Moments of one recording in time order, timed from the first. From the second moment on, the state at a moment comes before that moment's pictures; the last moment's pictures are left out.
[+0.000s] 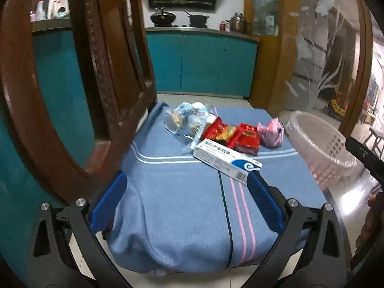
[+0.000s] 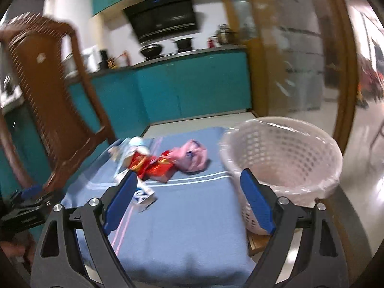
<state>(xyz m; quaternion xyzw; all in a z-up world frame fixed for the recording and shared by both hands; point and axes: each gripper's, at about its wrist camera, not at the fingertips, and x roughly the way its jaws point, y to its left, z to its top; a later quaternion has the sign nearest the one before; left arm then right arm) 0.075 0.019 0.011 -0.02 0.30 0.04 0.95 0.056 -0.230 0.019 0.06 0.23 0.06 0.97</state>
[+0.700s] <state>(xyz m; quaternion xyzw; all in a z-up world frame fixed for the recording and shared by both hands) 0.065 0.027 0.001 -0.01 0.30 0.01 0.95 0.063 -0.211 0.010 0.03 0.24 0.06 0.97</state>
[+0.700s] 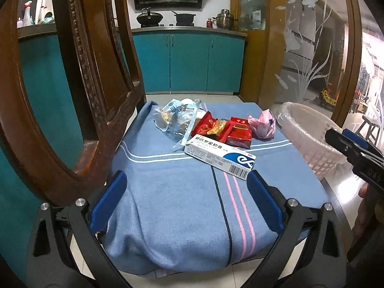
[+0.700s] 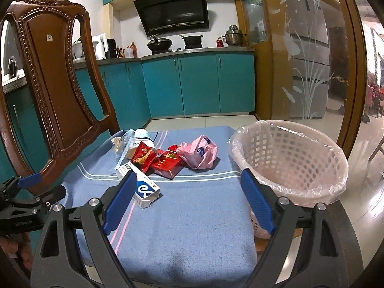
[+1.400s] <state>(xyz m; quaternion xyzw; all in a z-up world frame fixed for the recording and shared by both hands) 0.174 -0.067 -0.052 -0.12 0.39 0.13 0.91 0.074 -0.250 0.005 0.10 0.24 0.02 0.97</state>
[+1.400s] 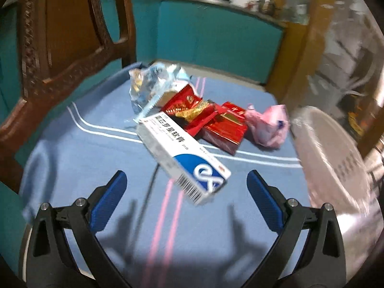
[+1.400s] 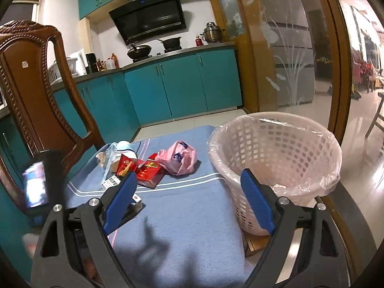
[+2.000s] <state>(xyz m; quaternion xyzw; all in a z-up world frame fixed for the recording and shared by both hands) 0.198 -0.026 -0.074 -0.13 0.45 0.16 0.87 0.081 -0.251 0.003 0.09 0.24 0.04 0.96</state>
